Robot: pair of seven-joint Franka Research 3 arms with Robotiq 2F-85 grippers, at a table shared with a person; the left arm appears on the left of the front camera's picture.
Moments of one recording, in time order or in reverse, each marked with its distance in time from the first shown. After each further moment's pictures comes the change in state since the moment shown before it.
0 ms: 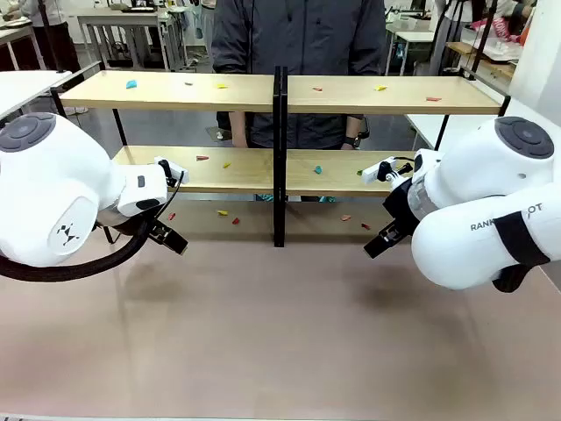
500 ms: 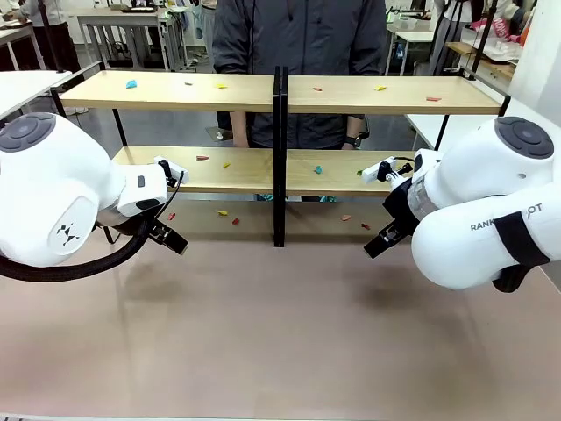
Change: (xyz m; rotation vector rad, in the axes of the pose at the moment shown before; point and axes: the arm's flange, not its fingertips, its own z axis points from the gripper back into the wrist) left arm 0.000 0.000 0.000 0.000 0.000 0.001; right arm 0.000 0.000 0.000 0.000 0.000 0.001
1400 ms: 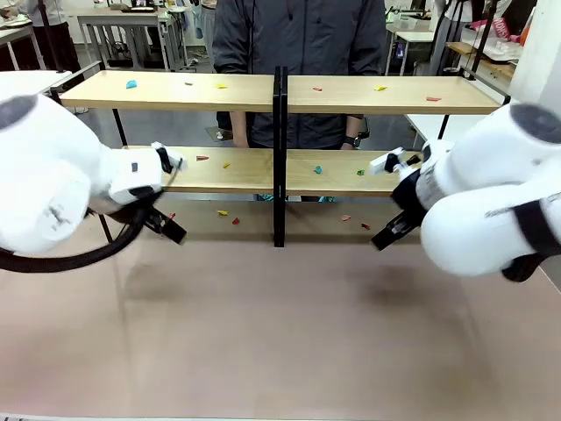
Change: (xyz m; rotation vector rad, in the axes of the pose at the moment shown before) left arm 0.012 0.001 0.034 -0.041 -0.036 -0.028; right arm 0.004 -0.014 0.024 -0.003 -0.003 -0.007
